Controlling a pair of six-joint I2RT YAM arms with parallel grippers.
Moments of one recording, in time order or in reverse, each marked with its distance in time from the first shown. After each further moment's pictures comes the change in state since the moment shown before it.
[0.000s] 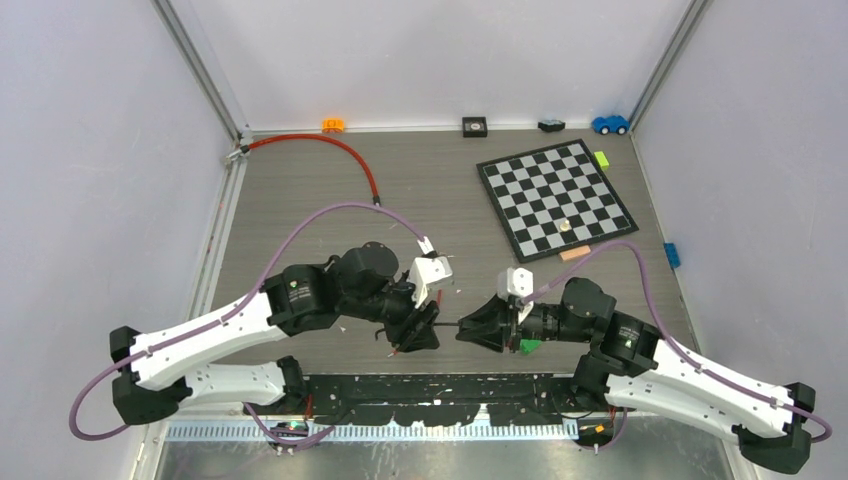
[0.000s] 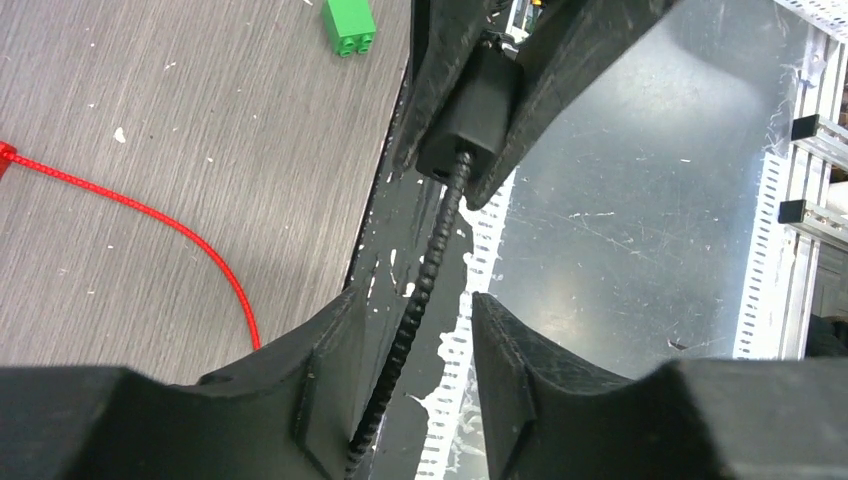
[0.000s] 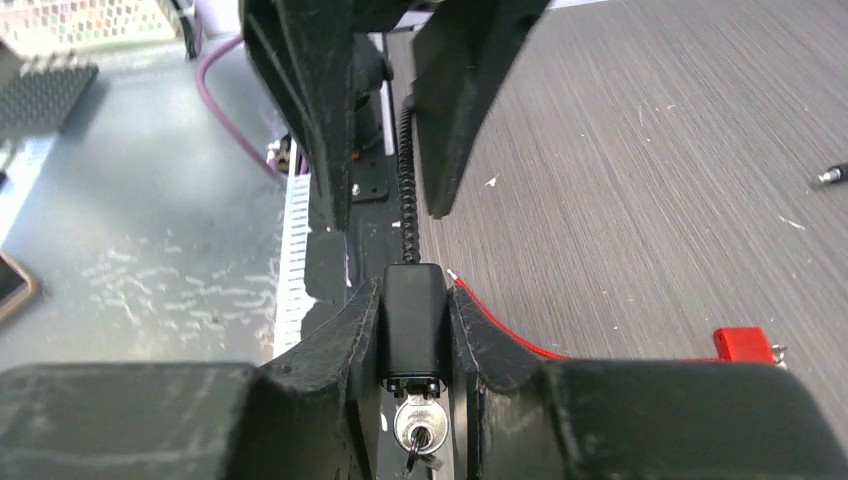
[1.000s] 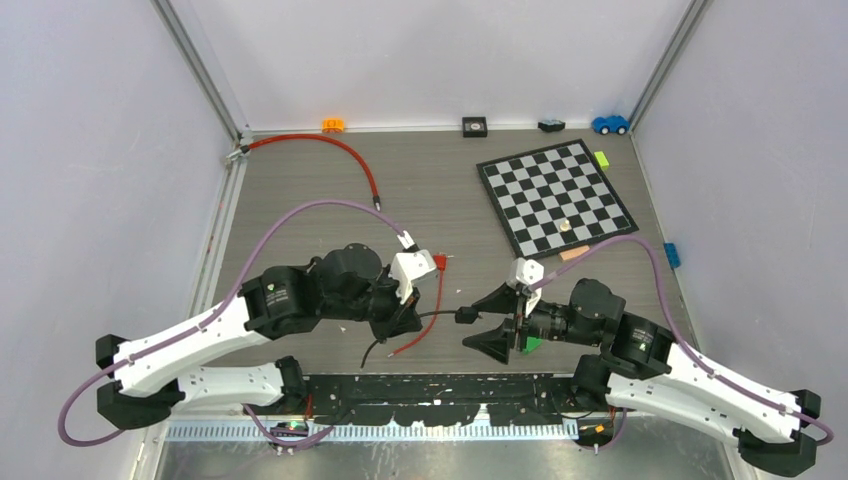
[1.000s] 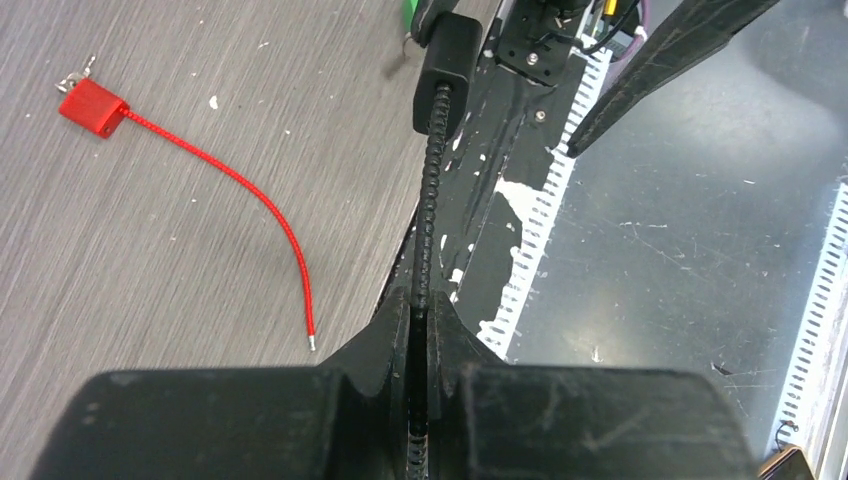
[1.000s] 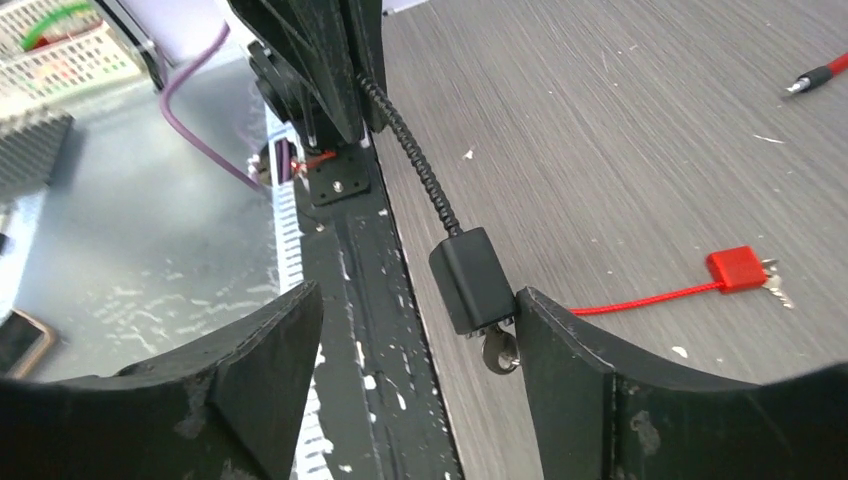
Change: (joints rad) left arm 0.001 -0.074 0.027 -0.092 -0.148 0.000; right arm 0.001 -0.050 0.023 -0.105 0.141 0.168
